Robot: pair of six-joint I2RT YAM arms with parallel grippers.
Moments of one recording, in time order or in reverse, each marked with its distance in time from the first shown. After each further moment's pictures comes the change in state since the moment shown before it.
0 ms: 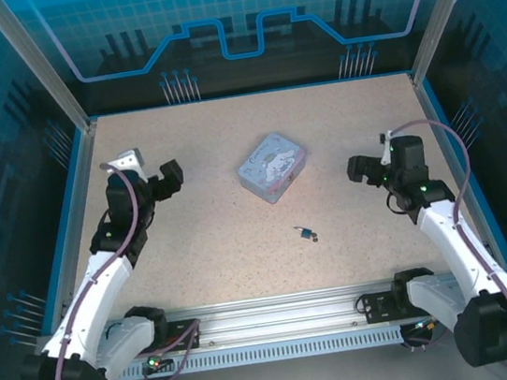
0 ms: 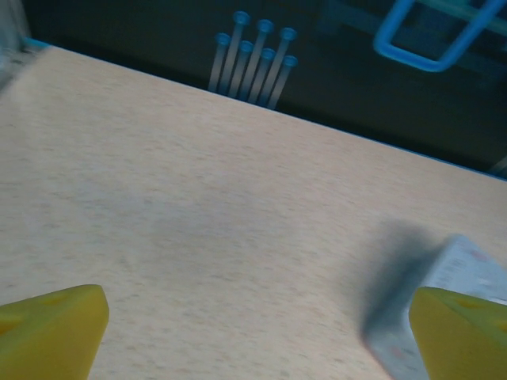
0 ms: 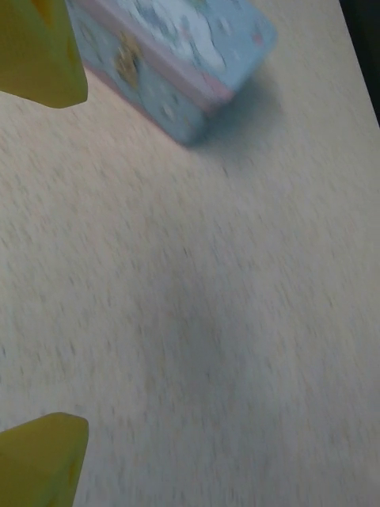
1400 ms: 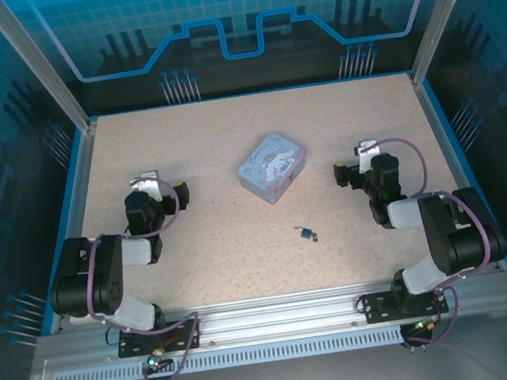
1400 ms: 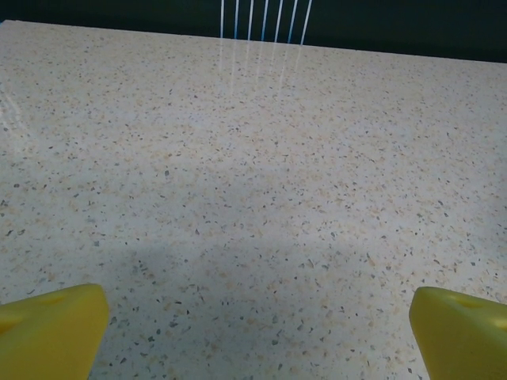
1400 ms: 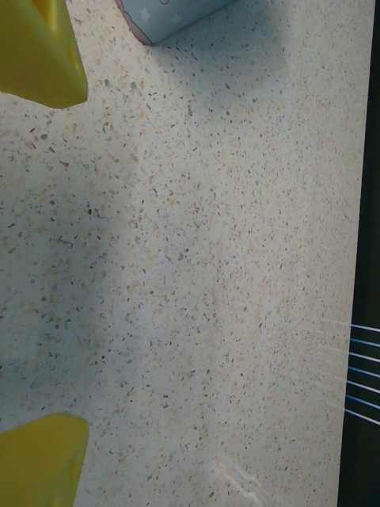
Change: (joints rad) left arm 0.158 0.613 -0.307 0.957 0.215 0.261; right arm 0.055 0.534 -0.290 1.088 0.013 -0.313
